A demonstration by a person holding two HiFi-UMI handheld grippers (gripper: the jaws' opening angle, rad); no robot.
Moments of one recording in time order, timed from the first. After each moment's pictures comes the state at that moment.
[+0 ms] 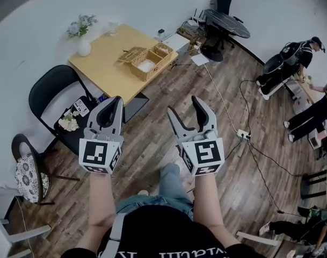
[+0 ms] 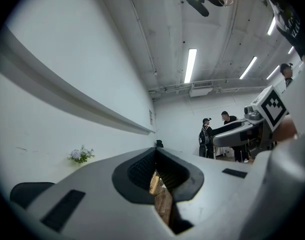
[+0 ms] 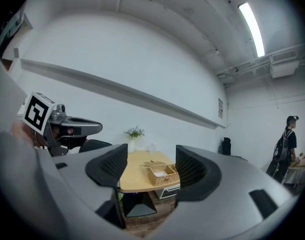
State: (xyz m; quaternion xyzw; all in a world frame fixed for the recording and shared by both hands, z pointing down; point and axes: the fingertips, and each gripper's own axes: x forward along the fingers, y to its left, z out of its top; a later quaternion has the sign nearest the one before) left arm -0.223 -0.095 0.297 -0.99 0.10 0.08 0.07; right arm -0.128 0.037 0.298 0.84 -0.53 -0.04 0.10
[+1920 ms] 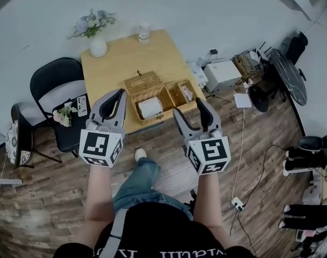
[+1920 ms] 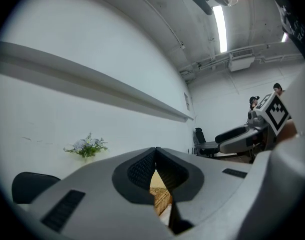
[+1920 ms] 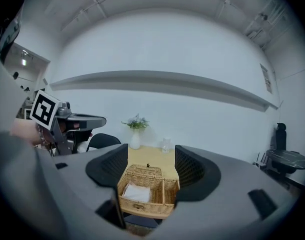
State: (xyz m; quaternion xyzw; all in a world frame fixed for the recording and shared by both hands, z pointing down) left arm 0.081 -0.280 0.331 -0.94 0.33 0.02 0.05; right arm 0.229 -0.194 0.351 0.68 -0.72 0.02 0.10
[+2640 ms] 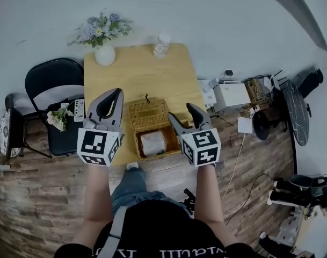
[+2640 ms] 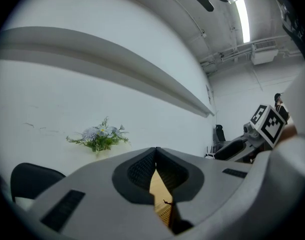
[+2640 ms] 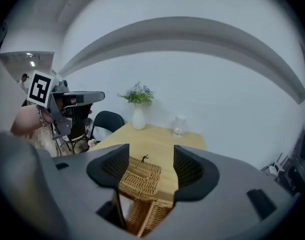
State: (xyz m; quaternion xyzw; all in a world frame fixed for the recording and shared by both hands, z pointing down) left arm 0.091 -0.469 0.367 -0.91 0.42 0.00 -0.01; right arm 0.260 -0.409 0.434 0.58 -0.77 0.11 0.23
